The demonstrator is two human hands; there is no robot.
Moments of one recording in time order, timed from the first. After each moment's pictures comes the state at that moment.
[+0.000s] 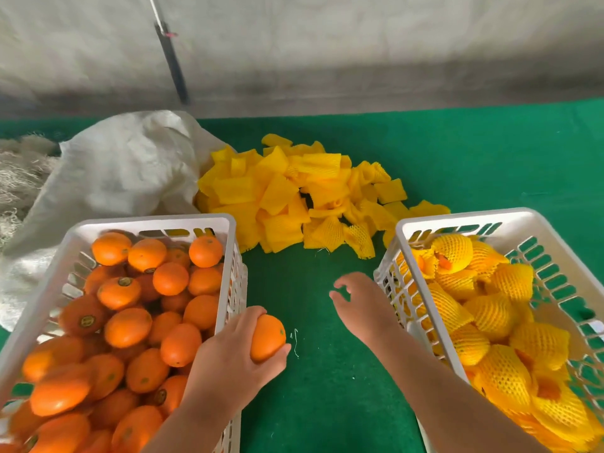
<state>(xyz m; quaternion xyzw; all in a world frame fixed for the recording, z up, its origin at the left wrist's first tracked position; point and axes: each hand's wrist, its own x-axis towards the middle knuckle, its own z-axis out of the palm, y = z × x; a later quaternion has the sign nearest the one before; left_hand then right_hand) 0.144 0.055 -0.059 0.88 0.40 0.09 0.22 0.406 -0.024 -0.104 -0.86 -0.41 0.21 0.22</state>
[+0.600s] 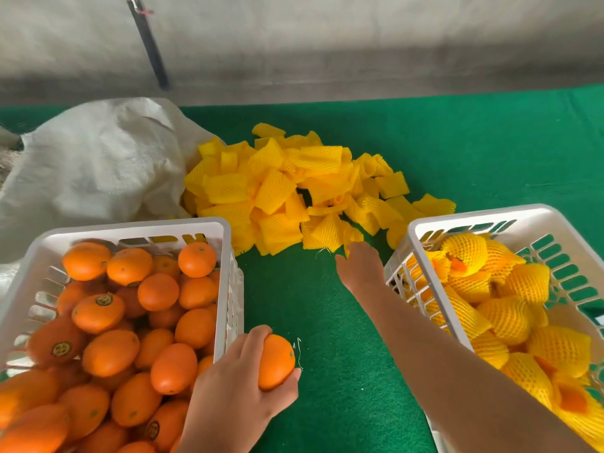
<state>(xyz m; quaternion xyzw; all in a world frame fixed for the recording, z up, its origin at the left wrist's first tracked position) 0.151 0.066 -0.062 0.89 0.37 0.07 0.24 0.476 0.074 -0.169 -0.92 -0.33 0.15 0.14</state>
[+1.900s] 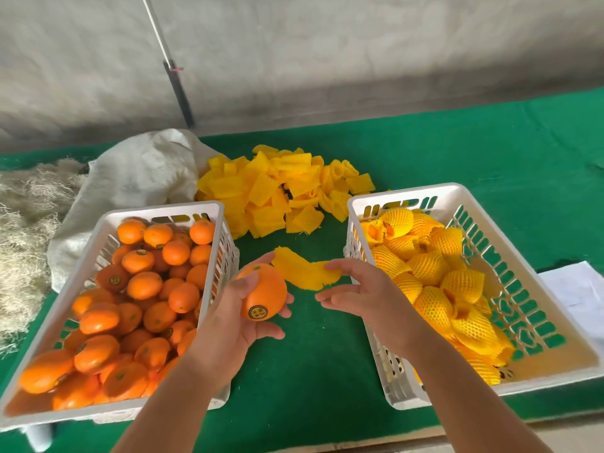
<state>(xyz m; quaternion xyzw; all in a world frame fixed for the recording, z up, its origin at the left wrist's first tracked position) 0.155 -0.074 0.057 0.48 0.29 0.23 0.80 0.366 -0.202 0.031 -0.60 -0.32 0.46 0.58</state>
